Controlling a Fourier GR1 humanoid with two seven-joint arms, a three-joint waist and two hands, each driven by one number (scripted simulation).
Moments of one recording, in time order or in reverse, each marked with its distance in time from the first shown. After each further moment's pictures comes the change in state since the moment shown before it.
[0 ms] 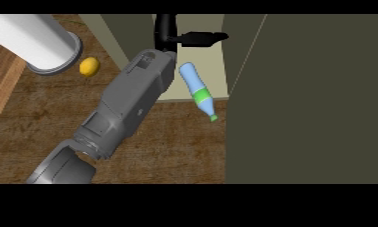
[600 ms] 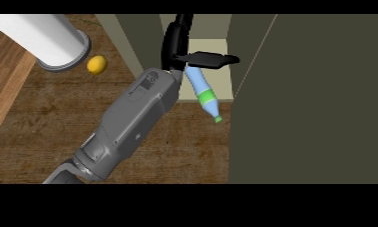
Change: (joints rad) left arm 0.197 -0.003 -0.144 -0.334 0.054 -0.043 0.089; right arm -0.013 0.004 0.031 -0.006 -0.006 -0.020 0.043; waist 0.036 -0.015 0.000
